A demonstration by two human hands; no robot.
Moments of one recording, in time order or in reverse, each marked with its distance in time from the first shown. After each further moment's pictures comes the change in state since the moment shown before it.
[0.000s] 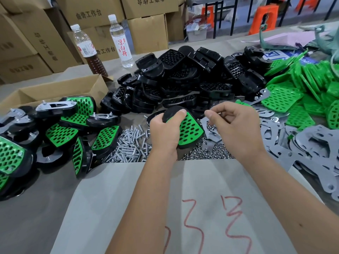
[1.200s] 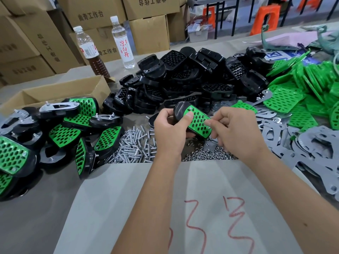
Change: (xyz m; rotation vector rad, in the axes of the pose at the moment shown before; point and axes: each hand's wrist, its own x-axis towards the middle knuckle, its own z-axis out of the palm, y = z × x) left_hand -0.004 -0.005 0.002 0.063 -0.040 0.199; right_hand 0.002 0.002 -0.003 -0.153 -0.158 0.088
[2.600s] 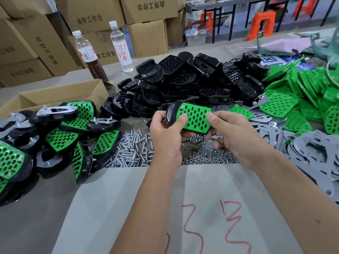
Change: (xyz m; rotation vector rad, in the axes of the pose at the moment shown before) left_hand 0.001 0.002 0.003 -0.232 -0.010 -0.005; right_hand 0.003 -0.003 -0.007 0.636 -0.228 0.278
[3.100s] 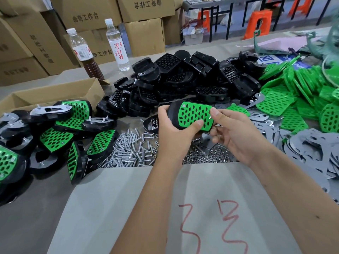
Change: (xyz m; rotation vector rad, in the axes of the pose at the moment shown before) left_hand -0.008 -0.007 0.006 0.182 -0.156 0.099; right_hand 0.001 -0.004 -0.005 0.151 0.018 0.022
